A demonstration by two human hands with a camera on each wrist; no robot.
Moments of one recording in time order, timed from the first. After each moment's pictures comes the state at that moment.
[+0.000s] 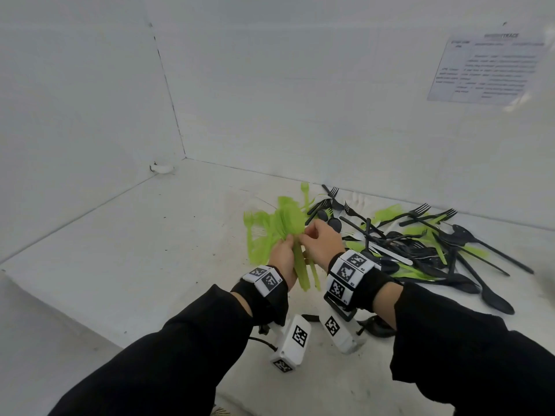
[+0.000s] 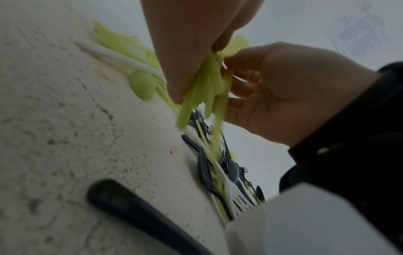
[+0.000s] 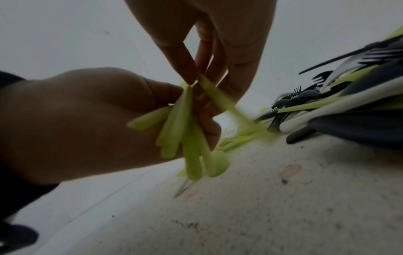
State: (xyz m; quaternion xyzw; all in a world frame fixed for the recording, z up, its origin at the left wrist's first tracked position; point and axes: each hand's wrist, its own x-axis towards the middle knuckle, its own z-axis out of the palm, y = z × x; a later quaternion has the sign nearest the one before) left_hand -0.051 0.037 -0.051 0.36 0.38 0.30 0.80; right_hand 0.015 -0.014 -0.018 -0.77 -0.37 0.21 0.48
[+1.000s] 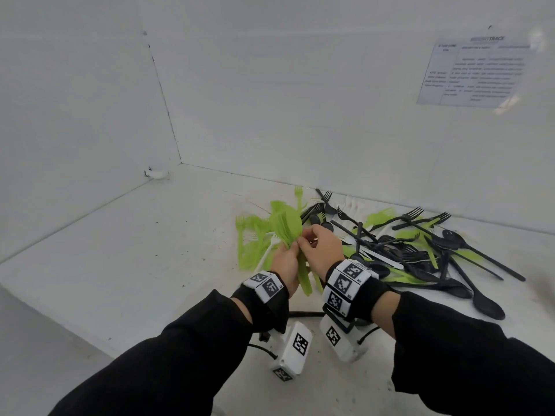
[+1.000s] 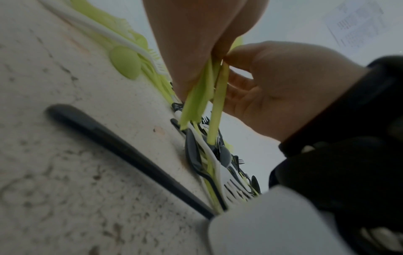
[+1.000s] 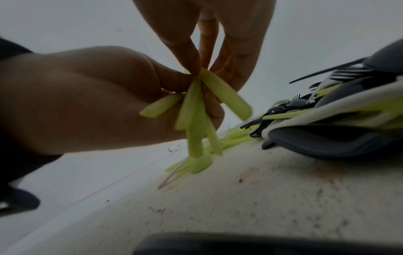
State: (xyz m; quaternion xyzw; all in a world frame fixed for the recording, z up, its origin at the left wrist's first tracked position) left_hand -0.028 0.018 -0.055 0.41 0.35 0.32 0.78; right_hand 0.035 -0.024 -0.029 -0.78 -0.41 0.11 0.46
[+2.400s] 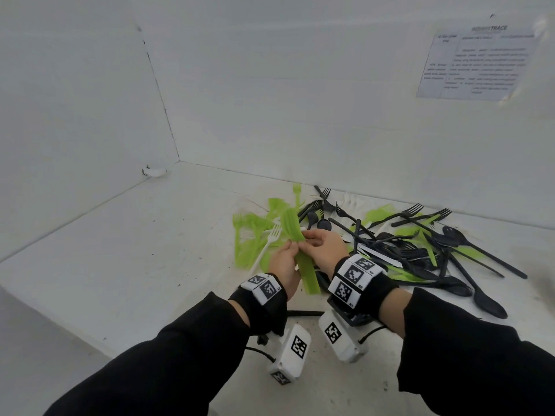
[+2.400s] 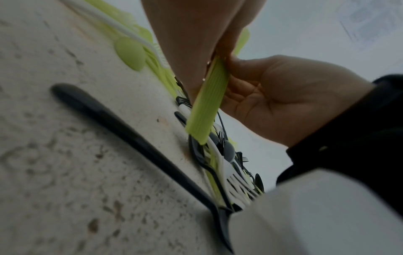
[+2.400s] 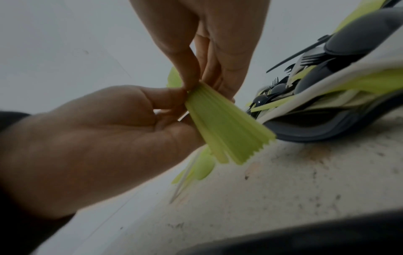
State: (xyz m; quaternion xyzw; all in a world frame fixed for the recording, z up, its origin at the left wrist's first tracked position) left_hand -0.028 0.015 -0.058 0.40 0.37 0.31 0.78; right_hand 0.053 -0.028 -0.038 -0.72 -0.36 0.28 0.52
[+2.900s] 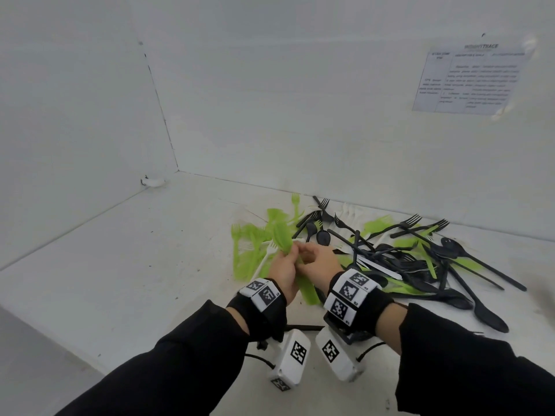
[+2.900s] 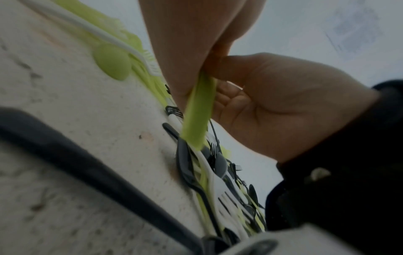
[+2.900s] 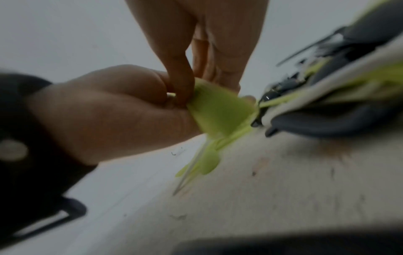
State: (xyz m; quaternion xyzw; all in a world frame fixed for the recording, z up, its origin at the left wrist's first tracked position) left_hand -0.024 0.016 -0.041 0.39 0.36 0.31 0.79; right_hand 0.046 -0.027 -0.041 -0.72 -0.41 0.28 0.49
